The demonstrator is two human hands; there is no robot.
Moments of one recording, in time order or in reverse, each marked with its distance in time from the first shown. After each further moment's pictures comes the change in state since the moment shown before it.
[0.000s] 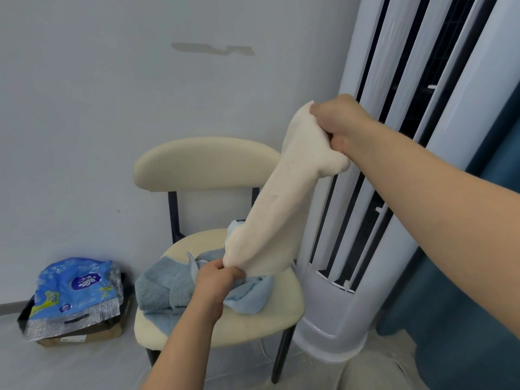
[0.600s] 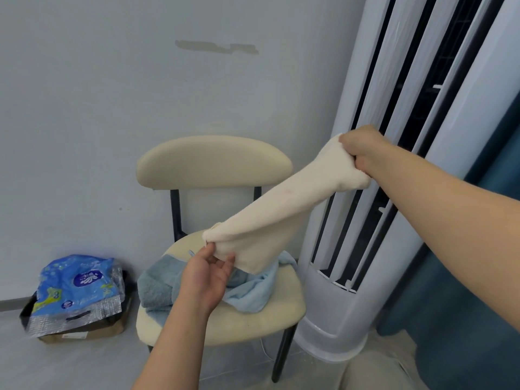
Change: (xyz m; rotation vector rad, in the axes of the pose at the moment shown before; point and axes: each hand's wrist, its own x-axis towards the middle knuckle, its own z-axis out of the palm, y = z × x) left_hand 0.003 0.015 -0.015 -0.958 -0.075 -0.068; right_hand 0.021 0.049 -0.024 -0.145 0.106 0.183
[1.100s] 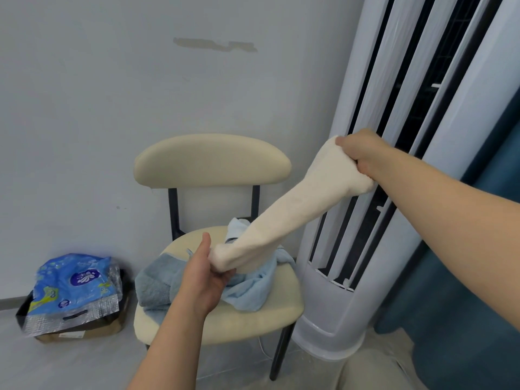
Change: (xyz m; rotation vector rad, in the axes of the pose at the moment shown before) left_hand -0.006 0.000 0.005 0.222 0.049 -0.049; right_hand 0.015 0.013 -0.005 -0.082 -0.033 -0.040
